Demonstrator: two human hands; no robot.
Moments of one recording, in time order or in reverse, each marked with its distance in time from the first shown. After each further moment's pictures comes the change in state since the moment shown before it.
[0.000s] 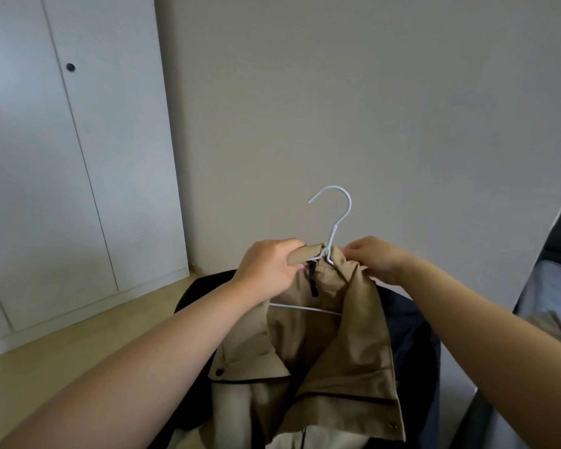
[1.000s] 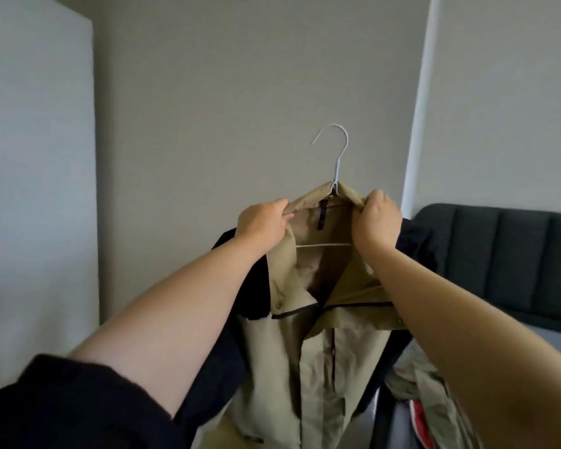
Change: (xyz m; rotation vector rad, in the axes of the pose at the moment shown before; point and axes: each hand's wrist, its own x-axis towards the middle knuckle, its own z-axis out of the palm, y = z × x) left_hand 0.108 0.177 -0.054 0.121 0.121 0.110; right_hand -0.125 -0.067 -0.151 -0.666 1.263 -0.311
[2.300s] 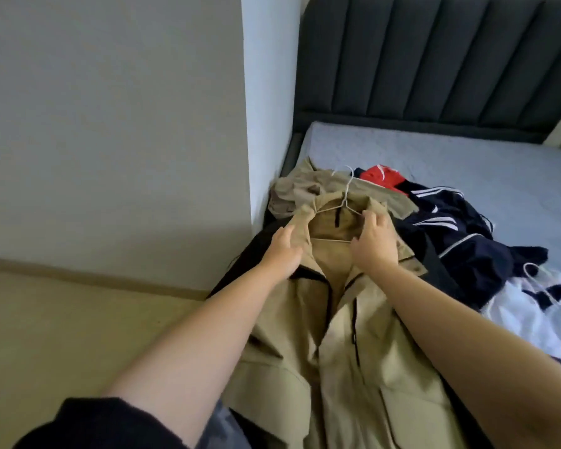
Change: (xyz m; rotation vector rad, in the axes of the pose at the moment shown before) left_hand -0.243 0.222 0.380 -0.812 -0.965 -0.384; right_hand -0.266 0.393 -0.006 -0.385 -0.608 0.529
